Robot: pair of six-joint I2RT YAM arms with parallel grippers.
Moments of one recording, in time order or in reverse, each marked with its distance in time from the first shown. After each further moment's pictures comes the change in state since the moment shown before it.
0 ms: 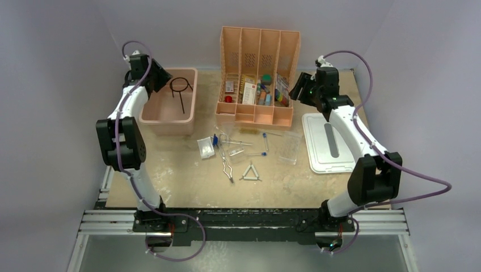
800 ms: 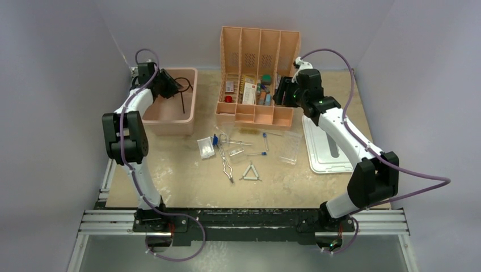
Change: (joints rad) left arm -0.014 0.100 -0.021 0.018 0.188 0.010; right arm 0.177 -0.013 0.001 0.021 0.030 -0.084
